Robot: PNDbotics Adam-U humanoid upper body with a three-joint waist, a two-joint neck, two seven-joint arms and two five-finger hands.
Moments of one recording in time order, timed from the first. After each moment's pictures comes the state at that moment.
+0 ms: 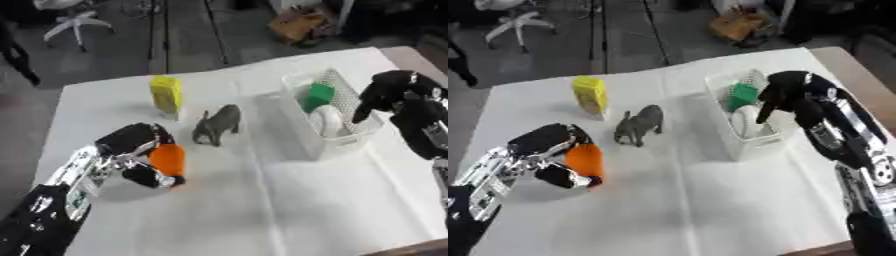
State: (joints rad) left arm -0.69 0.27 -0.37 -1.16 -0.92 -0.27 -0.23; right arm -0.18 -0.38 -0.09 -1.86 -0.37 -0.35 0.52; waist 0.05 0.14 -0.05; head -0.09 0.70
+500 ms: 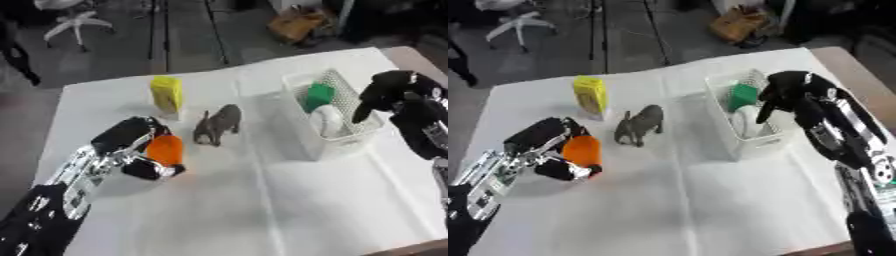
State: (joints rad) left arm -0.69 0.27 -0.37 -1.16 -0.89 -0.25 -0.19; right arm -0.18 -0.38 -0.09 -1.86 -0.37 -0.35 0.52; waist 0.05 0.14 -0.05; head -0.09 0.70
